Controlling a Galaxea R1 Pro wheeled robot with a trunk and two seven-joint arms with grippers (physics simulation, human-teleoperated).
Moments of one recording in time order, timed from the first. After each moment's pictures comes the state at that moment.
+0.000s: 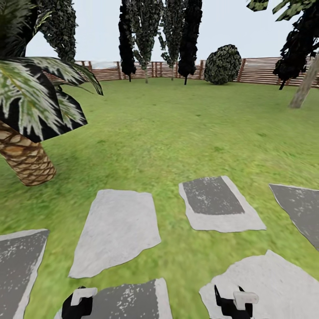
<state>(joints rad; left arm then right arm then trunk) -0.33 0.10 0.04 -0.30 0.02 -0.41 0.02 -0.15 -0.04 -0.07 -0.60 0.01 -0.50 0.00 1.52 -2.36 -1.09</state>
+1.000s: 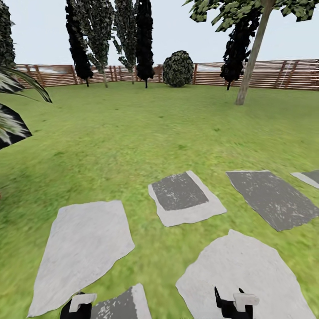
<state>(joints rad) -0.30 0.10 0.04 -0.31 0.02 -0.41 0.02 -0.15 -0.04 -0.07 -0.59 0.00 -0.50 0.00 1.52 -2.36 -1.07</state>
